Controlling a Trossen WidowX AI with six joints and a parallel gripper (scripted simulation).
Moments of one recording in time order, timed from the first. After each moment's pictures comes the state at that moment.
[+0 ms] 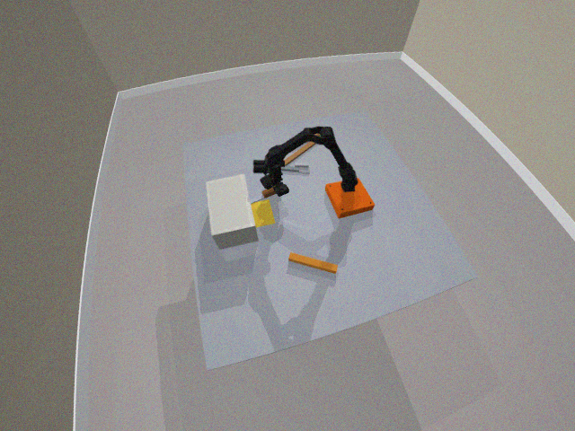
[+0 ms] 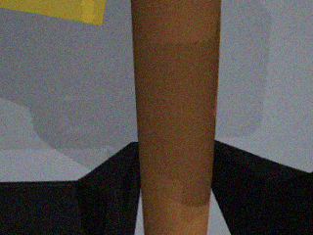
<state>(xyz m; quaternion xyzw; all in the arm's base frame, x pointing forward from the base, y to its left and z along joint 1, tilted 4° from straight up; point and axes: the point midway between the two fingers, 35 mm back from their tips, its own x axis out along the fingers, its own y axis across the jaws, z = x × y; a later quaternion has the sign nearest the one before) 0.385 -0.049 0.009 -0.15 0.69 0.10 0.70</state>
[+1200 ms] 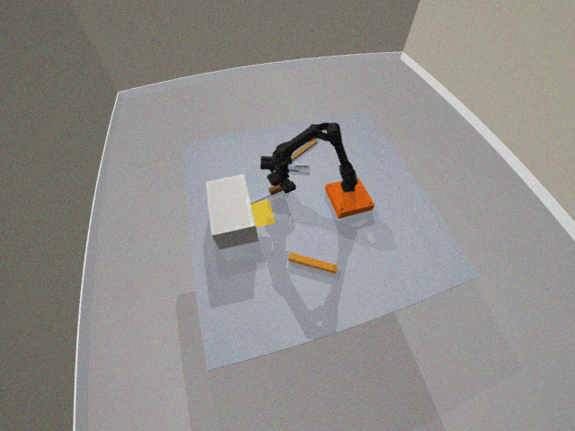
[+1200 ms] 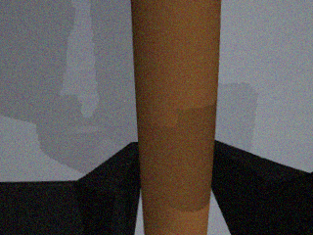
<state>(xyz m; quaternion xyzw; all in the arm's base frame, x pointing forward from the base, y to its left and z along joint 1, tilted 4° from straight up) 0.349 -0.064 0.008 -0.15 0.69 0.10 0.69</state>
